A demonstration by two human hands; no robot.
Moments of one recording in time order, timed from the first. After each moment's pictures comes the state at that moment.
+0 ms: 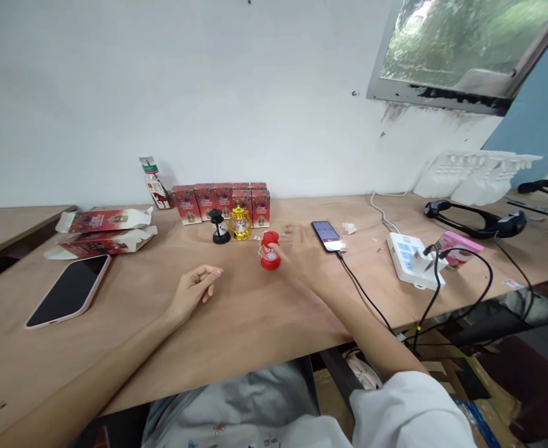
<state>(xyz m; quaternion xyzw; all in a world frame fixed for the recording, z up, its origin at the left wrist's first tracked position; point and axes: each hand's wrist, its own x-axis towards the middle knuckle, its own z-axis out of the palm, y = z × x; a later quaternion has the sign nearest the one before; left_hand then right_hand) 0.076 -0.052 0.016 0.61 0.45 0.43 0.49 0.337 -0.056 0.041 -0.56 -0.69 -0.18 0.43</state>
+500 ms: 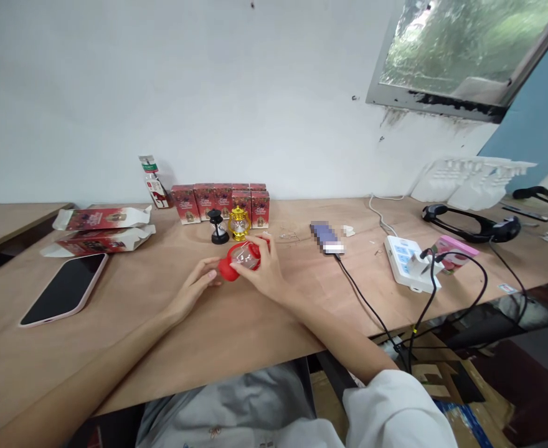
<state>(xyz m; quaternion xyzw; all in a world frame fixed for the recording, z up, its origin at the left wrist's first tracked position) 0.076 -0.046 0.008 0.57 0.37 0.47 0.56 0.267 -0.064 0.028 -0.47 -0.70 0.03 0.54</state>
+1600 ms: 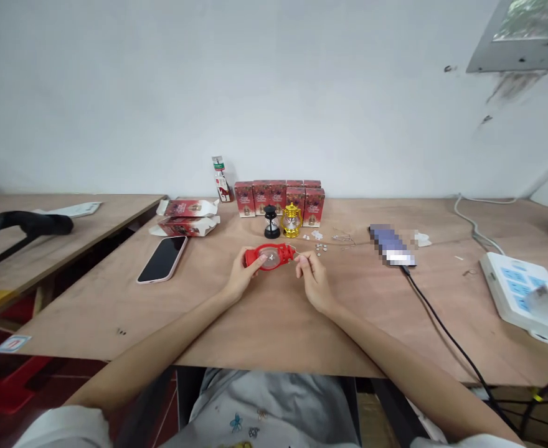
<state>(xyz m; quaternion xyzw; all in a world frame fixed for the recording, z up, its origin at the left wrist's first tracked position) 0.078 -0.044 0.008 0.53 0.45 0.56 0.45 0.261 -0.065 -0.003 -0.44 -0.62 0.32 0.57</state>
